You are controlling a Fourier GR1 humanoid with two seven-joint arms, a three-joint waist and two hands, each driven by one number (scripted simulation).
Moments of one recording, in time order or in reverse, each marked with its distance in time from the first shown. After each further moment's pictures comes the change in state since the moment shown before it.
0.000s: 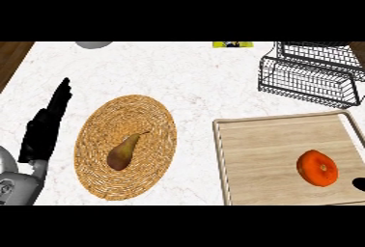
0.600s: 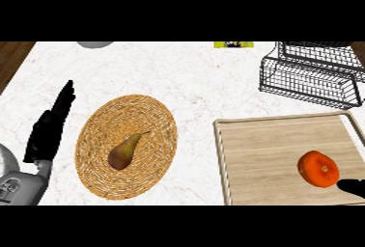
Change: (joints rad) left arm -0.001 -0.030 0.009 0.043 -0.014 -0.022 -0.035; right arm -0.081 -0.083 0.165 0.069 -0.073 -0.040 0.022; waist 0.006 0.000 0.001
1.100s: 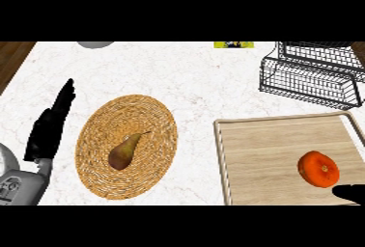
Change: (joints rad) left arm -0.008 -0.009 0.011 0.000 -0.015 -0.008 0.013; right arm -0.059 -0.103 0.153 0.030 0.010 -0.036 0.011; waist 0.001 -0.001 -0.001
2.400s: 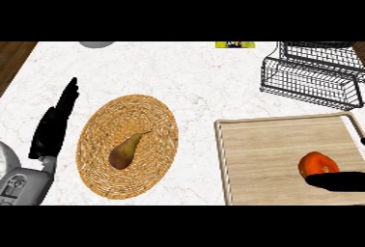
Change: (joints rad) left arm -0.014 -0.036 0.019 0.013 -0.037 -0.022 0.004; right arm -0.244 0.045 0.306 0.182 -0.051 -0.131 0.007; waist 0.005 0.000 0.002
